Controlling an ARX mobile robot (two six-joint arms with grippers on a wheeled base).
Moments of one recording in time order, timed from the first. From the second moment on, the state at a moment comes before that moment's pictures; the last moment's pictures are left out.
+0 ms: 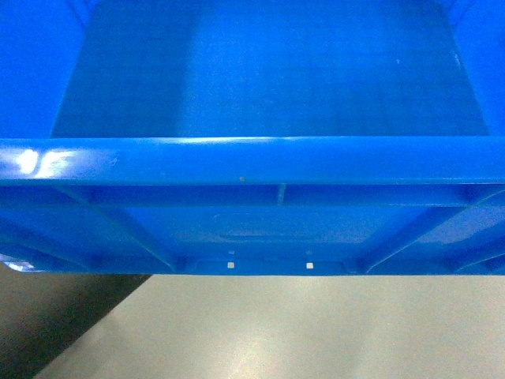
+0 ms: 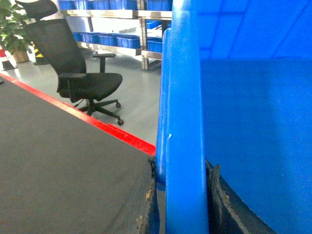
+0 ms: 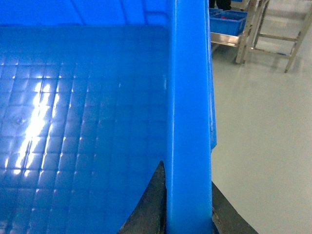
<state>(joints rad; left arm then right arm) -0.25 0.95 0.45 0.49 -0.36 0.03 0.22 0.94 0.55 0.19 0.20 0.09</state>
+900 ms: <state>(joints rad) -0.25 0.95 0.45 0.49 -0.36 0.03 0.22 0.94 0.55 0.19 0.20 0.09</state>
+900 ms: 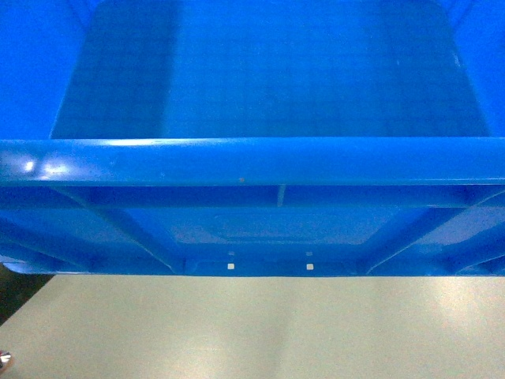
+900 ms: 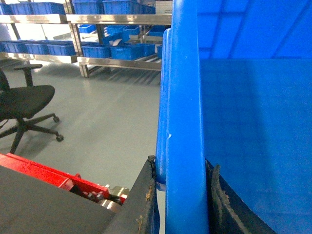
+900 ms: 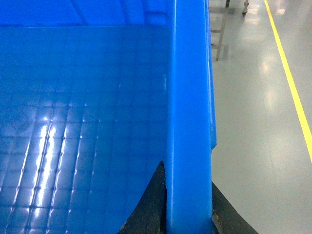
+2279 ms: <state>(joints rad) -0.25 0.95 0.45 0.49 -0.36 0.03 0.22 0.94 0.55 0.19 0.20 0.09</state>
